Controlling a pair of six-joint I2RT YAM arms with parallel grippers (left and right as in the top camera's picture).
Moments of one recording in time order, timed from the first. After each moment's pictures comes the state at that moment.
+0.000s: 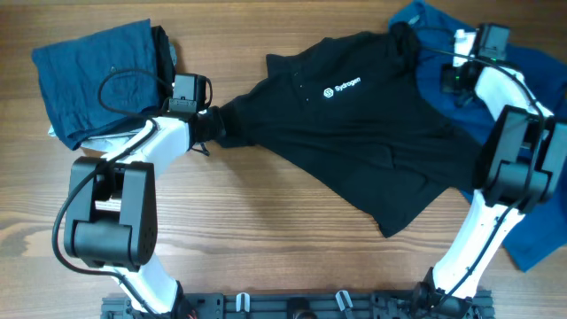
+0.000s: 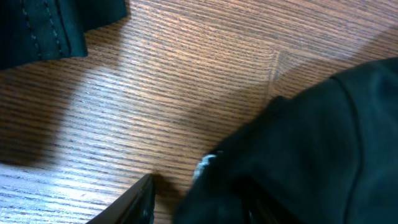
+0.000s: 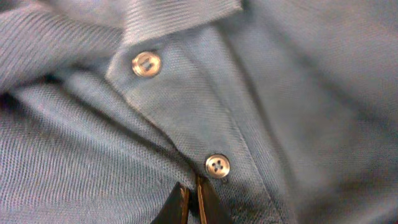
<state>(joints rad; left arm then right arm) -0.14 1.88 1.05 -0.32 0.01 -0.42 -0.28 2.27 1.63 -0.37 0.03 -0.28</state>
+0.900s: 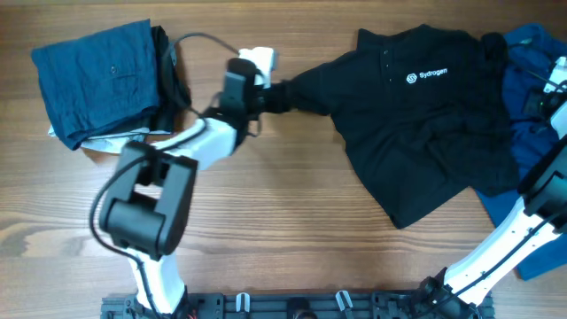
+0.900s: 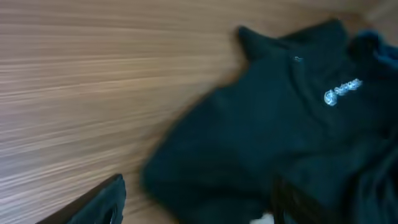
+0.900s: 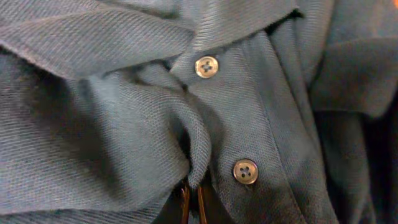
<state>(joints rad) -0.40 2.00 1.12 0.32 0.23 -0.32 -0.64 2.31 1.63 -0.22 0.00 -0.33</state>
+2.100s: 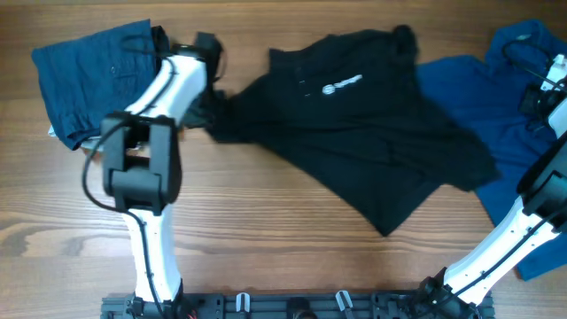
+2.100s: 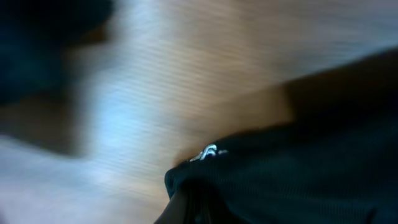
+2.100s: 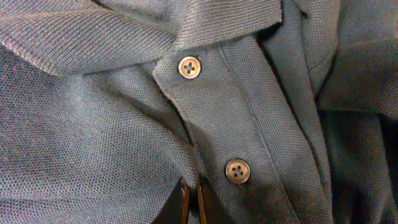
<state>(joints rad) -0.15 2.27 1.73 -1.11 -0.08 -0.42 -0.63 2.31 1.63 -0.21 -0.03 -0.29</state>
